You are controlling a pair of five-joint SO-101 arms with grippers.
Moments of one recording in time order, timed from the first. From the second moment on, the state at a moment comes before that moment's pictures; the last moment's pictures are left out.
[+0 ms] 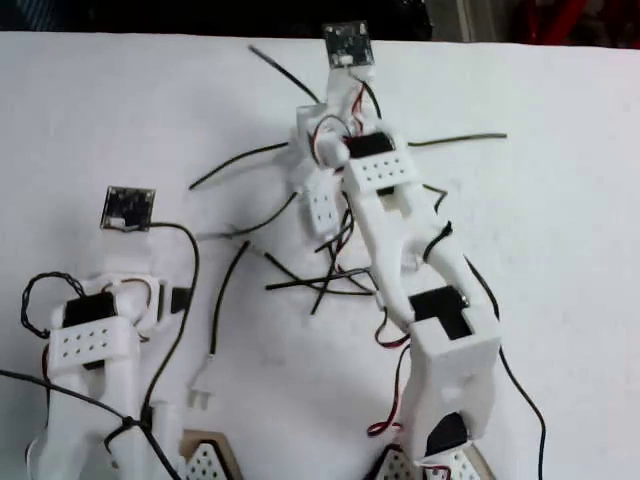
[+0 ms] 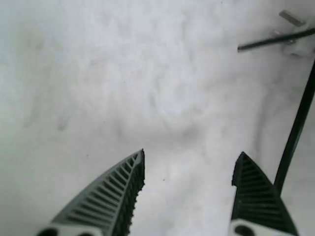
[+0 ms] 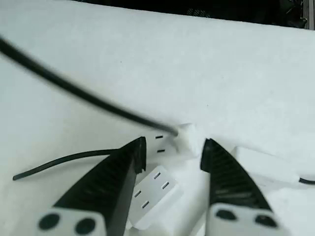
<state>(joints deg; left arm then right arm) -20.1 -44.2 68.9 50.5 -16.7 -19.5 22.7 -12.6 38.0 -4.5</state>
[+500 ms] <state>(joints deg) -20.1 -44.2 68.9 50.5 -16.7 -14.0 15.0 -18.0 77.9 8.9</state>
